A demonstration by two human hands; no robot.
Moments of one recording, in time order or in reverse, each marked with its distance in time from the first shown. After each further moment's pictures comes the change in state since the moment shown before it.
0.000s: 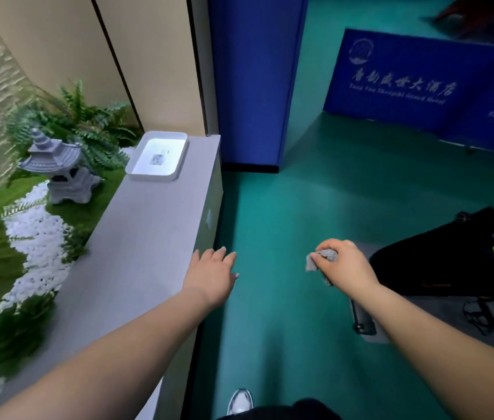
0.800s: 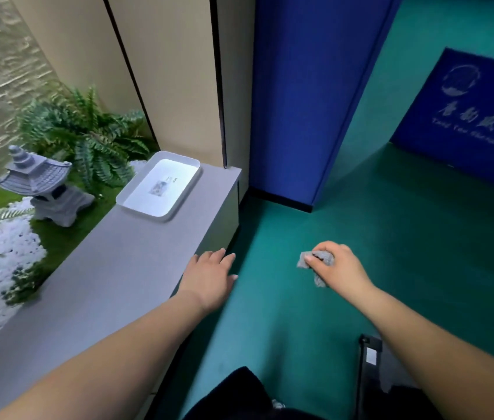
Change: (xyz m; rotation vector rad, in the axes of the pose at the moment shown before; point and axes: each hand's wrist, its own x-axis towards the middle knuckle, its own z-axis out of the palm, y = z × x) left_hand 0.337 -0.005 -0.077 -0.131 0.017 -0.261; right_hand 0.419 -0.038 -0.030 0.035 -0.271 -0.222
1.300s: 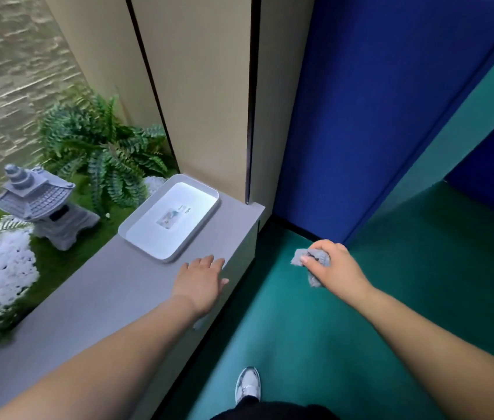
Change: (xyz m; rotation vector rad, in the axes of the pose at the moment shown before) left_hand 0.190 -0.080 -0.033 -0.079 -0.067 -0.227; right_hand 0.242 -0.077 0.004 -0.017 -0.151 -0.158
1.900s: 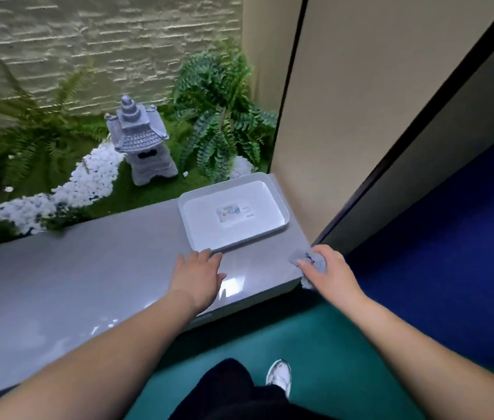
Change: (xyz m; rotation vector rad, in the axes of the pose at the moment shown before) left_hand 0.094 -0.036 -0.009 -0.199 0.000 -0.637; right_hand 0.254 -0.077 0.061 -0.145 -0.503 -0.338
